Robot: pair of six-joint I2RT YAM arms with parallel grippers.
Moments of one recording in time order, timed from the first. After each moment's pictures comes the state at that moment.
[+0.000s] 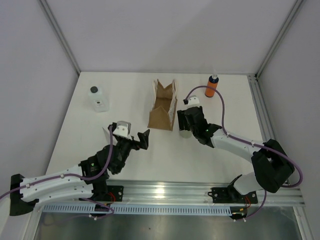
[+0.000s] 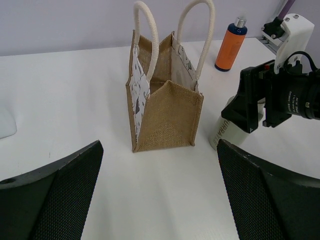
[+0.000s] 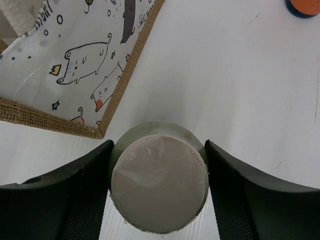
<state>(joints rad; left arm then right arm) -1.20 0.64 0.50 0.12 -0.87 -0.13 0.71 1.45 0.85 0.01 0.41 0.24</state>
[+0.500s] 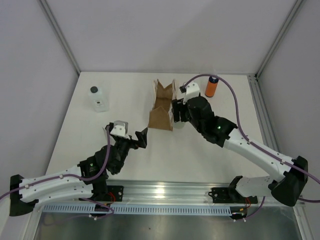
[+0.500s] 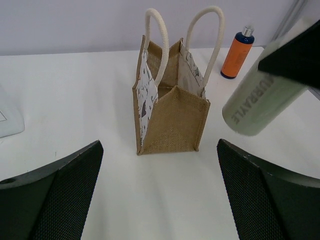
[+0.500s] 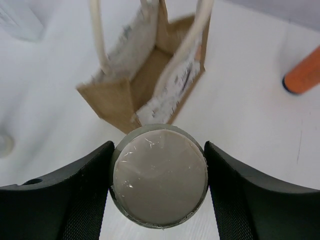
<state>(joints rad) -1.20 0.62 0.50 0.13 -0.91 -0.13 0.84 1.27 1.12 -0.28 0.41 0.18</state>
